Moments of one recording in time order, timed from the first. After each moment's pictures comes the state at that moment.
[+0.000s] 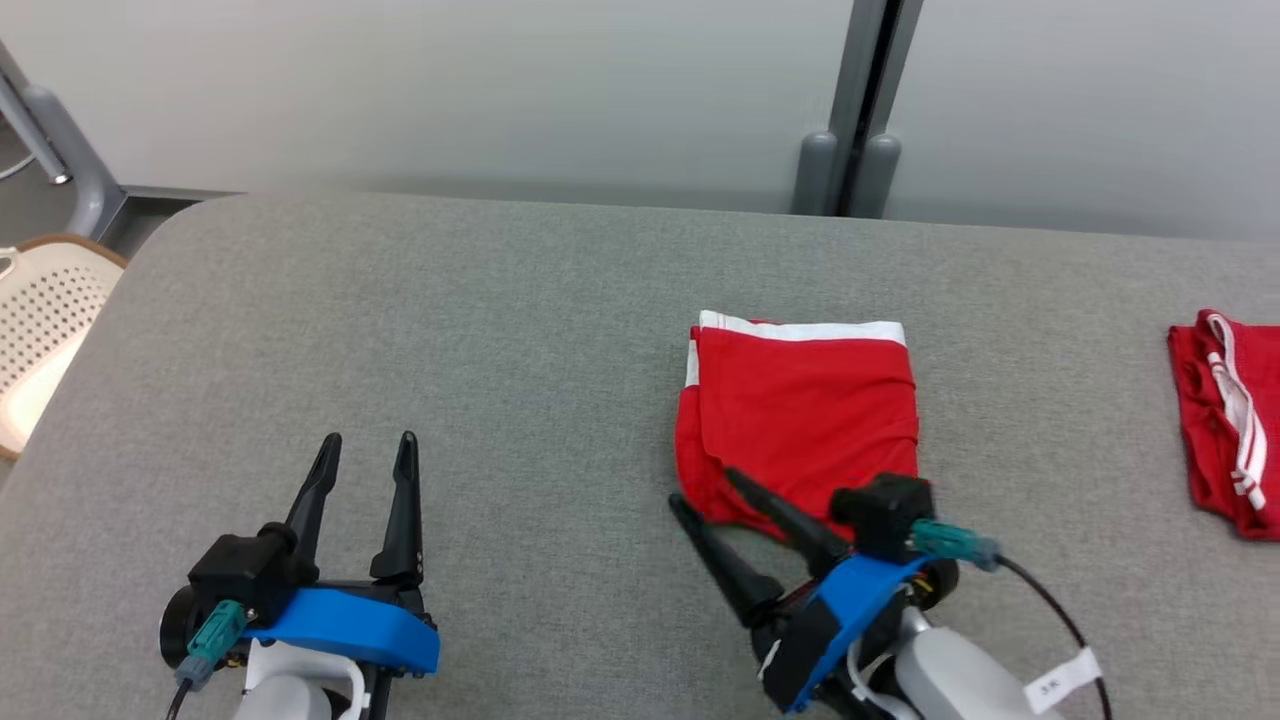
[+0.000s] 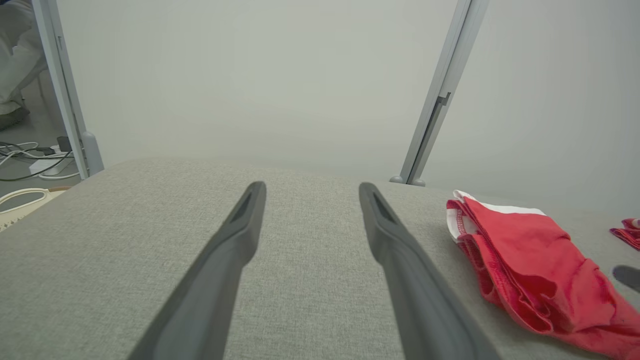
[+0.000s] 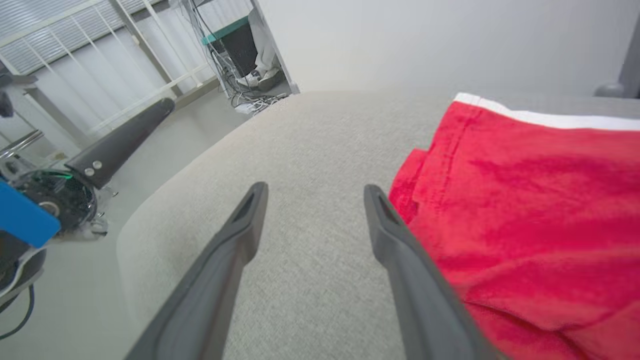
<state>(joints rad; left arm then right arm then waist) -0.16 0.13 -0.16 0.34 -0.32 -0.12 -0.26 -0.38 -0.12 0.66 0.43 0.60 0.13 -0.08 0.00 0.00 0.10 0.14</state>
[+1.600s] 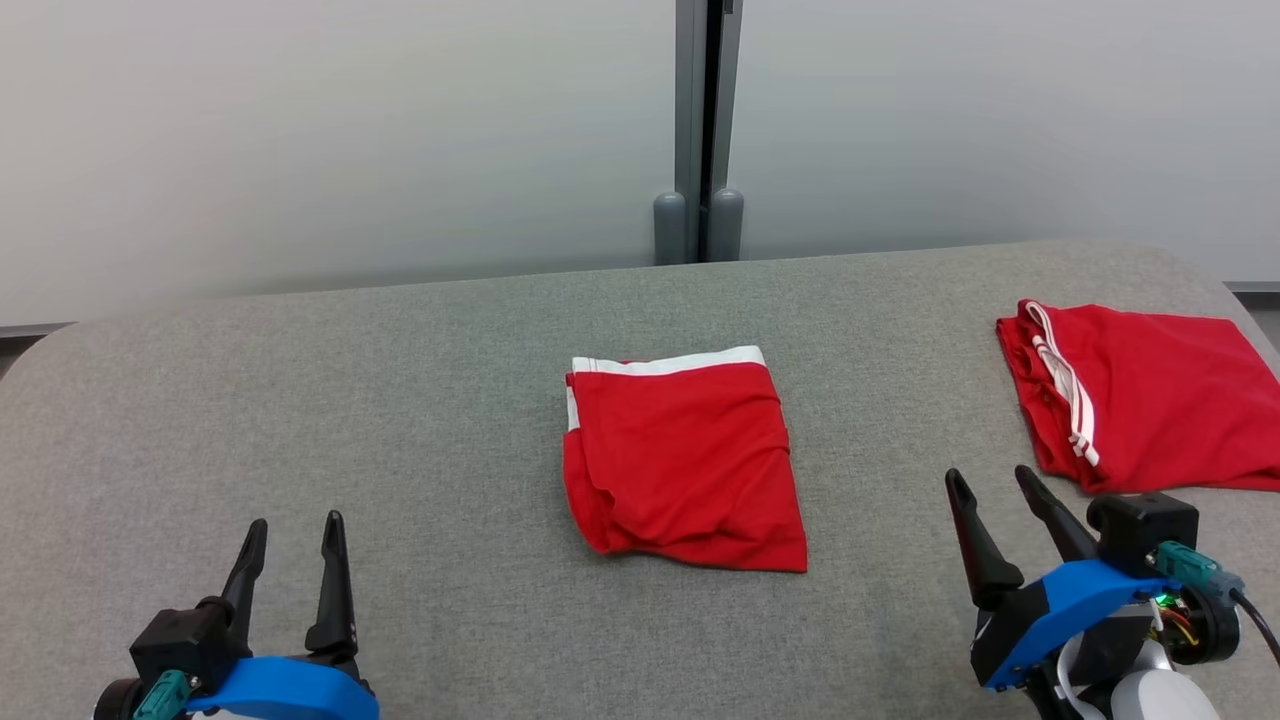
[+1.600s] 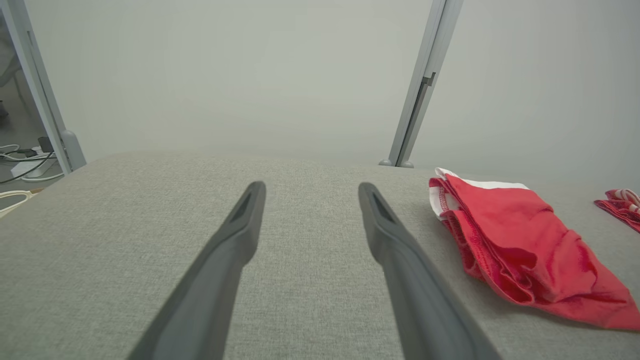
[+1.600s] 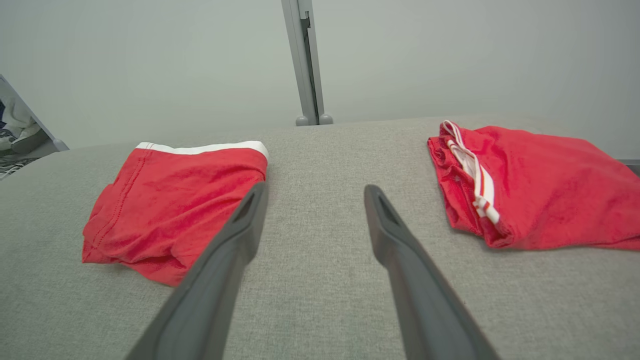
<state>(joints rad) -0.04 0.18 -0.08 0.35 -0.33 -0.08 -0.25 -0.11 -0.05 -0.03 0.20 0.18 0.13 0.08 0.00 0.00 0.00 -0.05</state>
